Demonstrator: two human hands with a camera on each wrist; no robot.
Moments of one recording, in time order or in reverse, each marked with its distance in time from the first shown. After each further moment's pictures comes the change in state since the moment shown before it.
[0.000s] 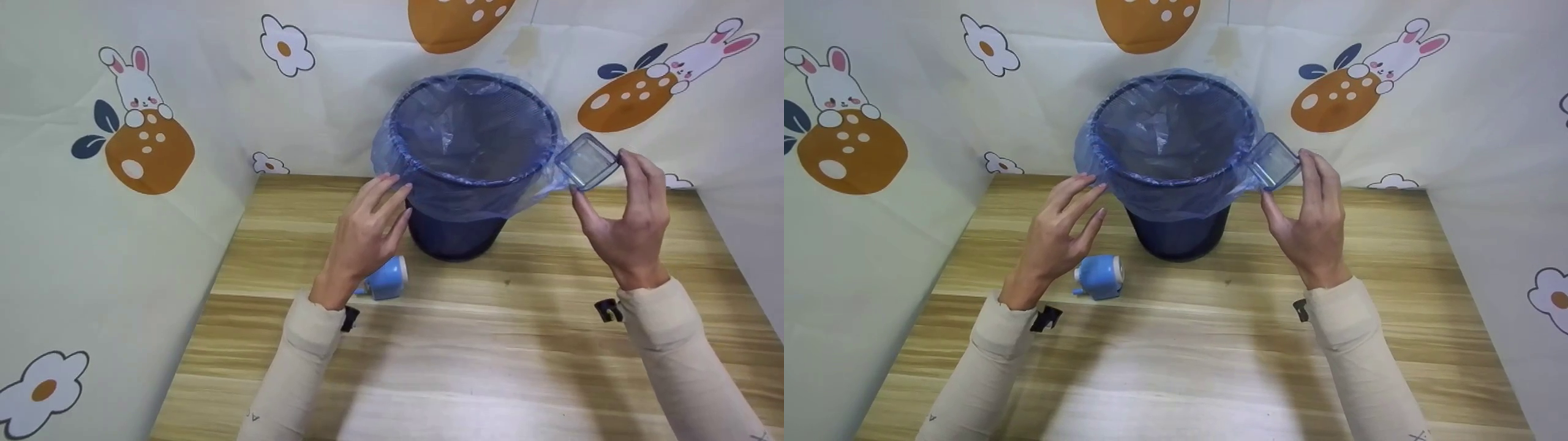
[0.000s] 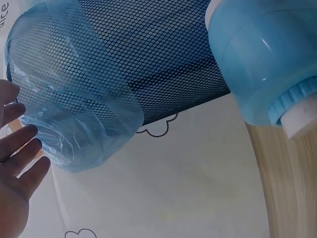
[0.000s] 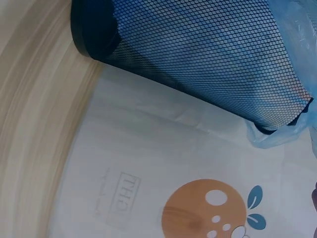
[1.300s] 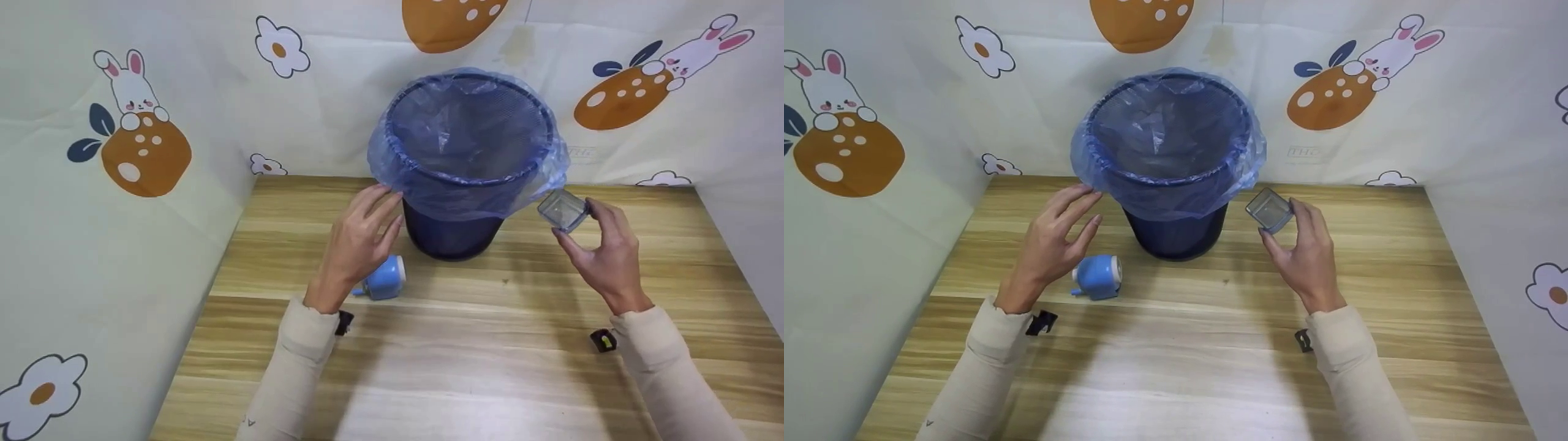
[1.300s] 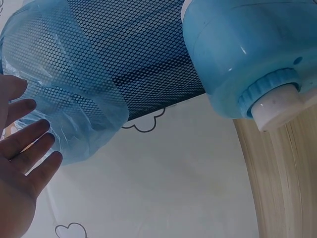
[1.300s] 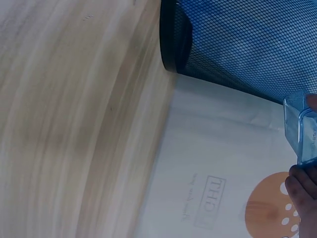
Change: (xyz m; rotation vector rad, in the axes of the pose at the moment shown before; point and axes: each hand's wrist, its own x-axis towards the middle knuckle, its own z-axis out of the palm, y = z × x) left_hand -0.011 -0.007 0.002 -0.043 -0.072 -0.047; right_hand -0.064 0.047 -0.008 -0.029 -0.312 0.105
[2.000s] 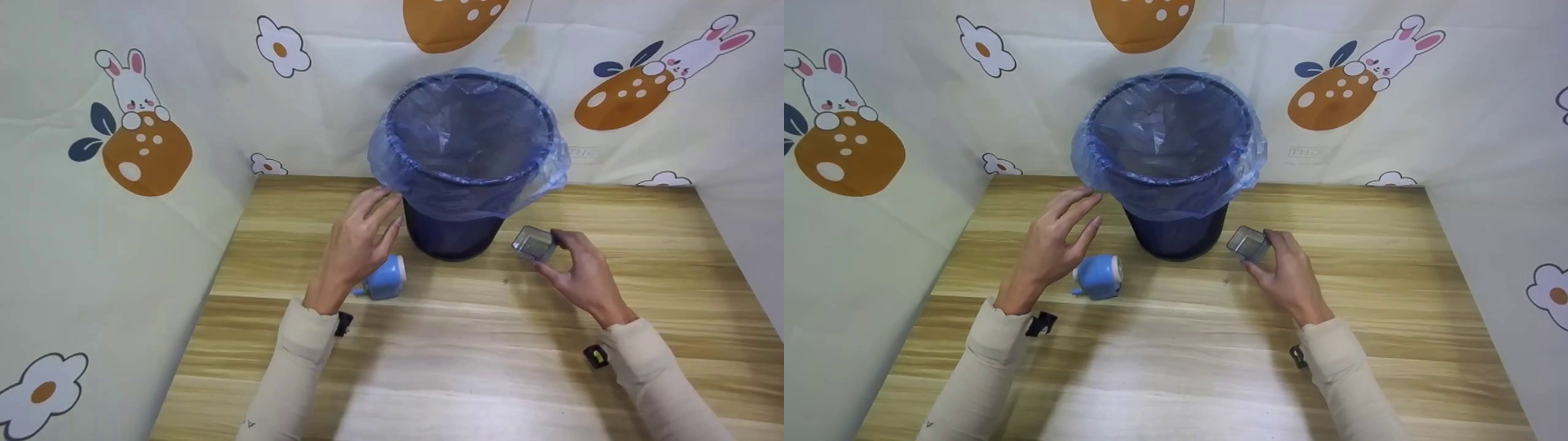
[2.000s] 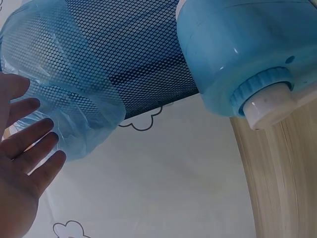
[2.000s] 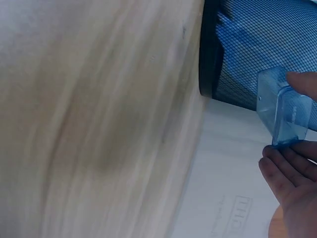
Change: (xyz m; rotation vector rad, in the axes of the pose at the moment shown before) left_hand -0.004 -0.001 0.000 -0.005 -0.022 -0.041; right_hand -0.031 0.009 0.018 0.037 -0.327 0.054
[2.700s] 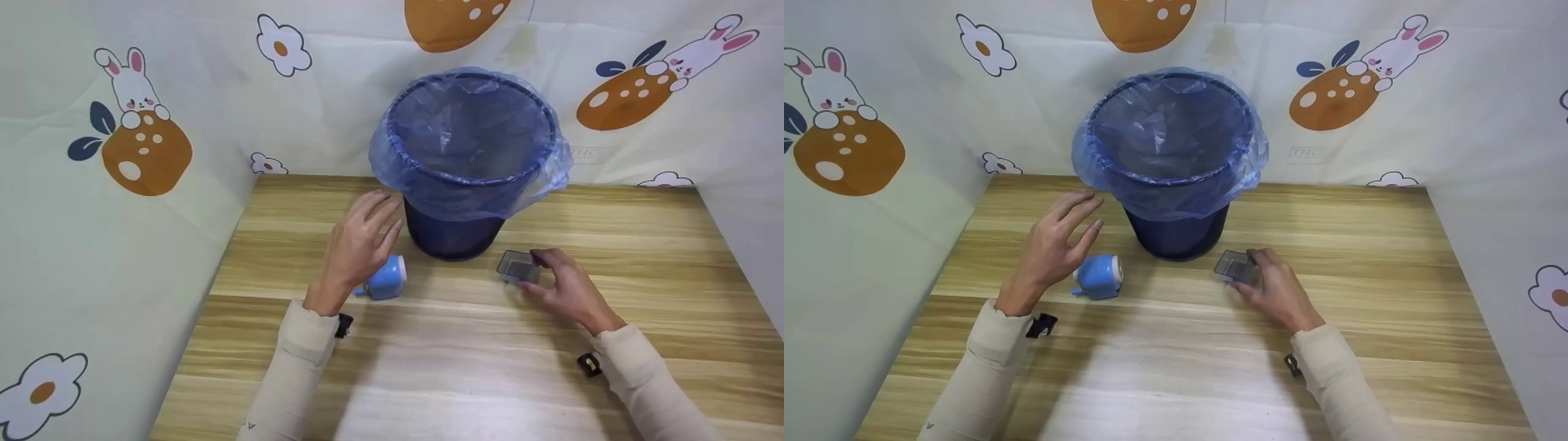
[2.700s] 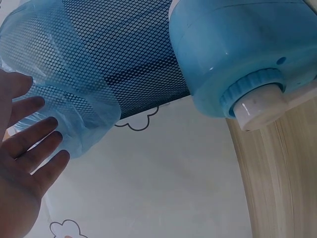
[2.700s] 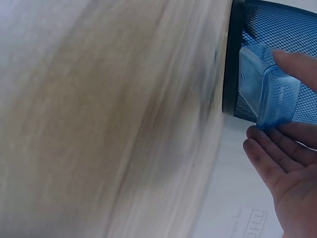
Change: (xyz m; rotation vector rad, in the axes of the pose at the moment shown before) left_hand -0.006 -0.001 0.003 0.003 -0.020 -0.039; right_hand -0.015 0.002 0.018 0.033 -0.228 0.027
